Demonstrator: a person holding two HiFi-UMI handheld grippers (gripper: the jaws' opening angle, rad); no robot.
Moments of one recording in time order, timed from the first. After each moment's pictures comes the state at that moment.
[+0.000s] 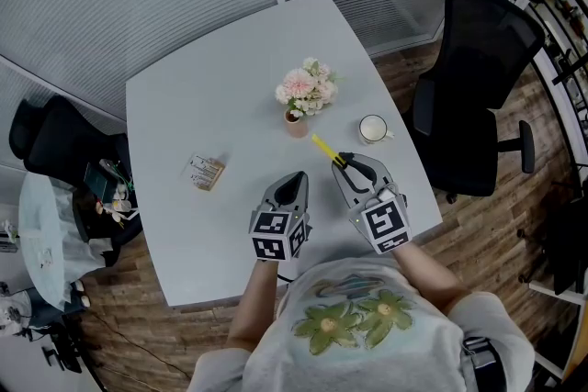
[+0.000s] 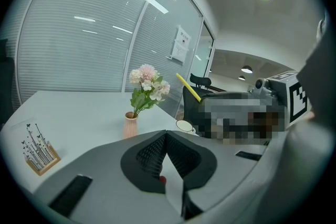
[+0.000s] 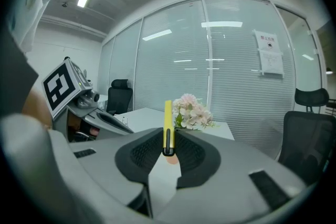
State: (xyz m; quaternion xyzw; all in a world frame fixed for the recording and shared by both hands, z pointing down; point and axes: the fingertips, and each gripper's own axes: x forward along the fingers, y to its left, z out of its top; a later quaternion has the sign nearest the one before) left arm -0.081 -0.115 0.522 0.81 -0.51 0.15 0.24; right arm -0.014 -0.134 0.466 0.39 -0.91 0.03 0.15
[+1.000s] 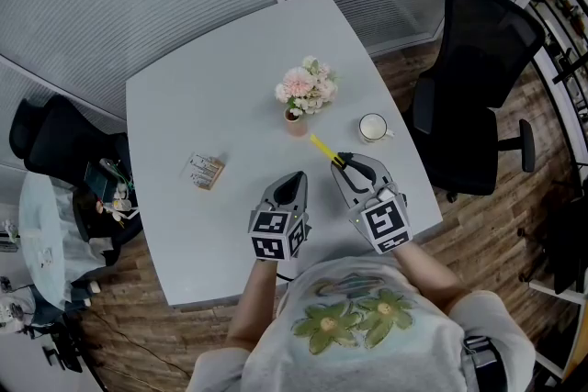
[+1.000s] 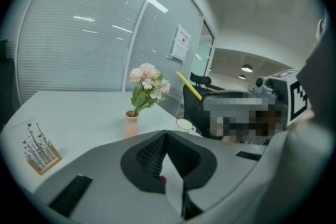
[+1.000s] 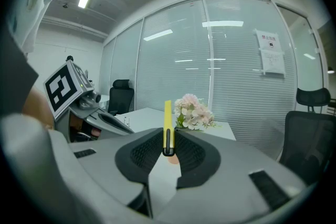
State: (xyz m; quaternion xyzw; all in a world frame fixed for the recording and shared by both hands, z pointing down) left arm -0.082 -0.114 0.525 0.81 -0.51 0.15 0.24; right arm -0.015 -0.132 0.466 0.38 -0.91 0.04 0.15
